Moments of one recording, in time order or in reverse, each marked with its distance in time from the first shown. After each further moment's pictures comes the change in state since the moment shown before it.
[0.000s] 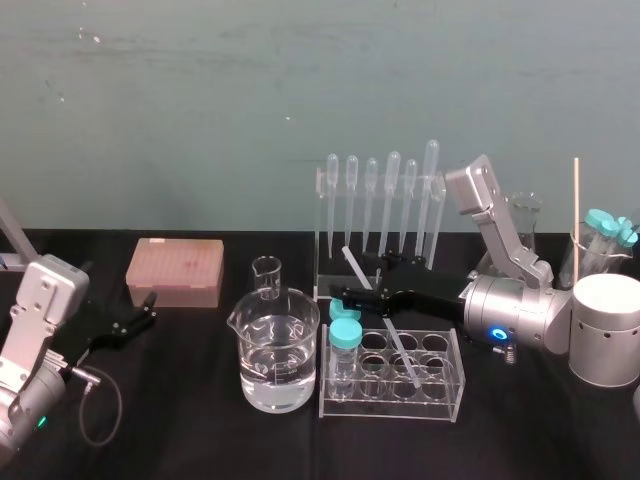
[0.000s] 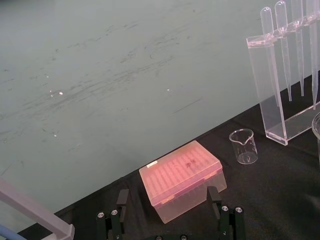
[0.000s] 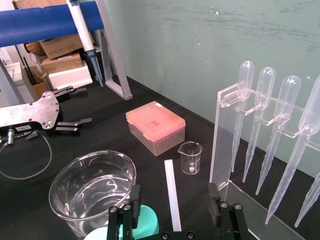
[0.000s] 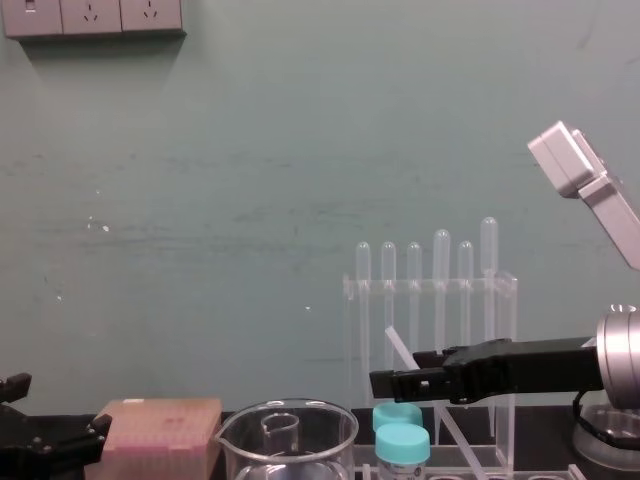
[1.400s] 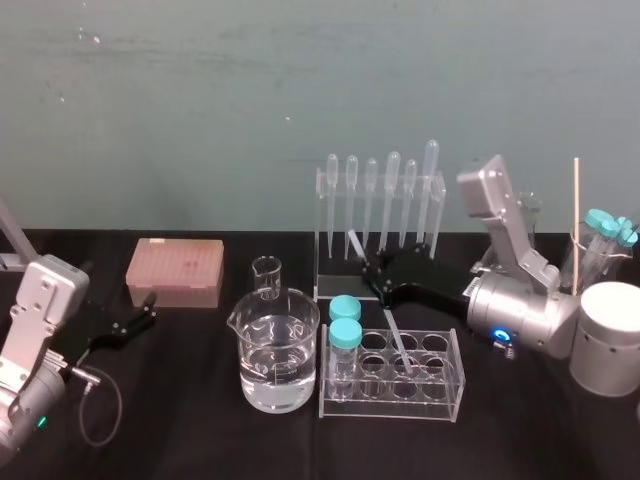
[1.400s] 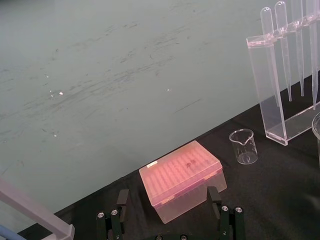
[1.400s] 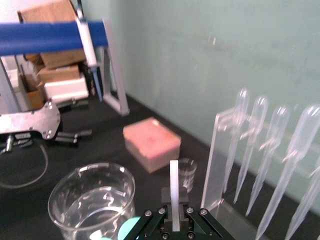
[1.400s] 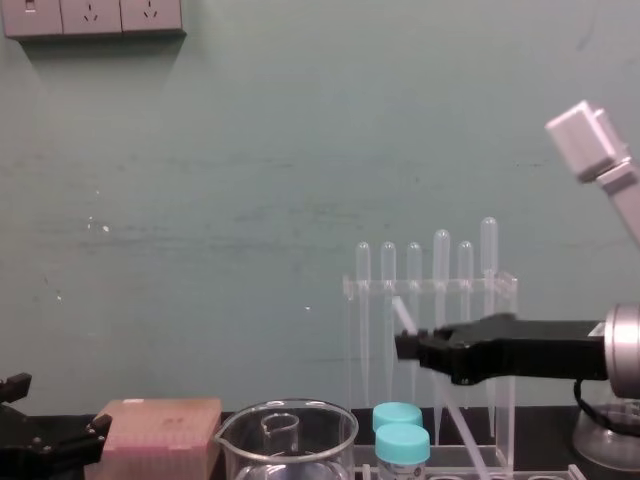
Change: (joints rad) left arm 0.000 0.000 0.000 0.000 0.000 0.000 0.000; right arm -0.033 0.005 0.020 -0.028 -0.036 -0.129 -0.020
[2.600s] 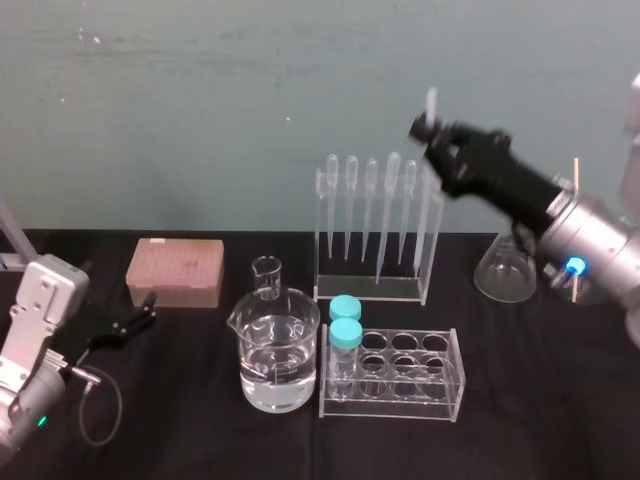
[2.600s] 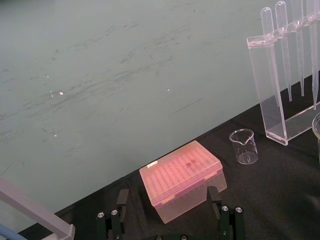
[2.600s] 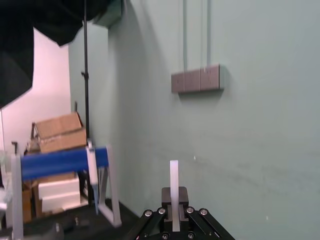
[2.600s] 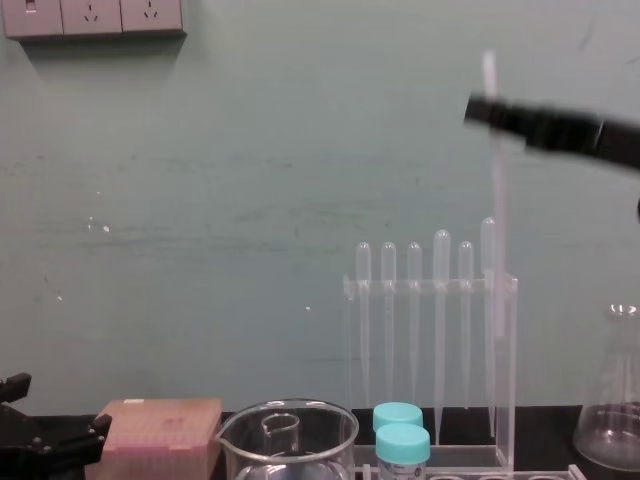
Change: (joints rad) left arm 0.000 0.000 0.000 0.000 0.000 0.000 0.000; right arm -0.100 0.018 0.245 -0.215 0.166 -0.156 0.033
